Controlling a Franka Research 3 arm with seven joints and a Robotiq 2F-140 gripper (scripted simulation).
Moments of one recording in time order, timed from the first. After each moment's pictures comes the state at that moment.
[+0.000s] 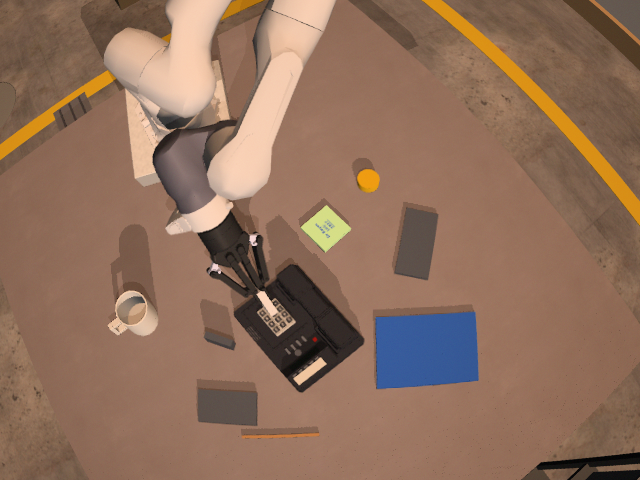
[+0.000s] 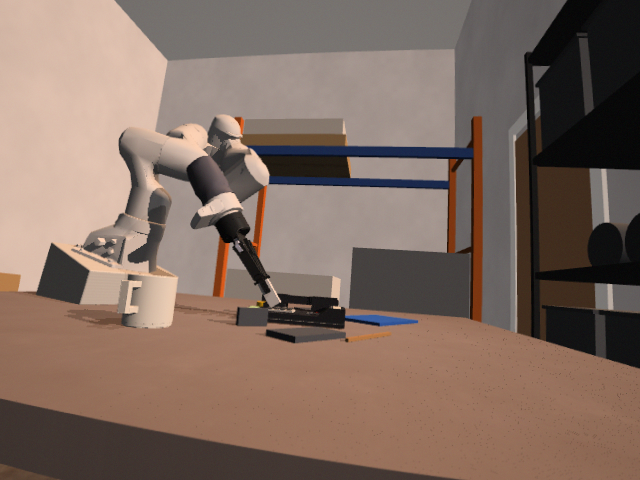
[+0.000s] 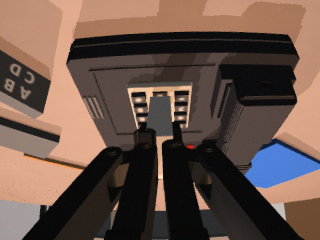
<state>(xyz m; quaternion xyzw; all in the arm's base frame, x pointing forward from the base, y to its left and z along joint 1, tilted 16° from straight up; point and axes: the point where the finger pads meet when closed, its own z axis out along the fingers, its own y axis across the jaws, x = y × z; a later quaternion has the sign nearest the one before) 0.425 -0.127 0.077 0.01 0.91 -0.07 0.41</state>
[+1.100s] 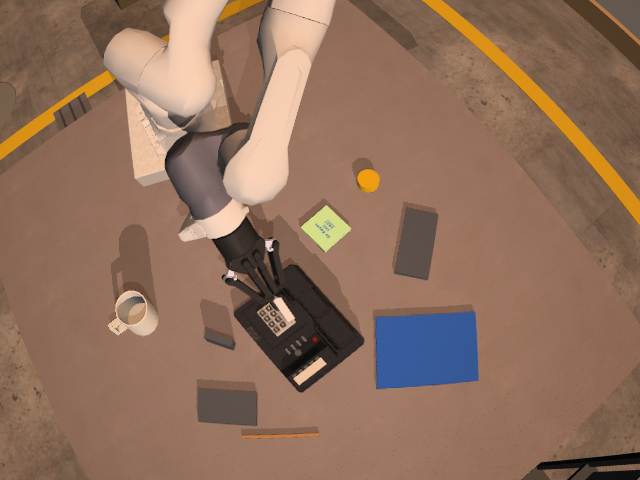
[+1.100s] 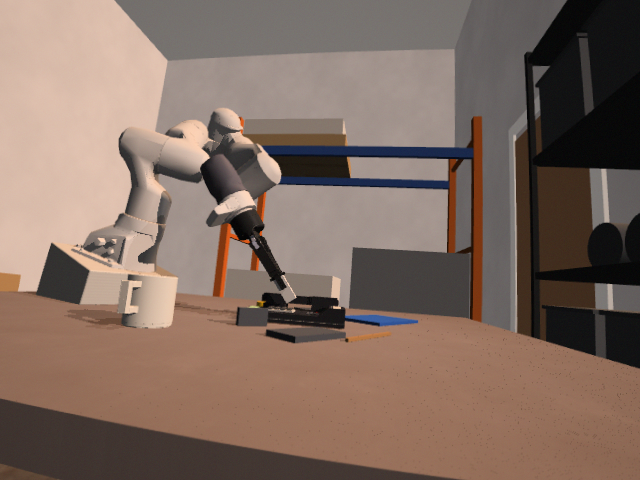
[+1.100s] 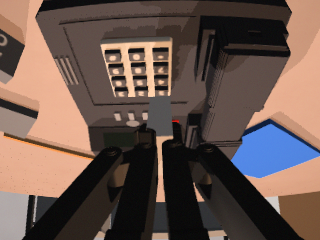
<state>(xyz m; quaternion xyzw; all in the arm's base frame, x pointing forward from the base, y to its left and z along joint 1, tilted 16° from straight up) 0.457 -0.111 0.096 0.00 0.91 -0.07 0.42</state>
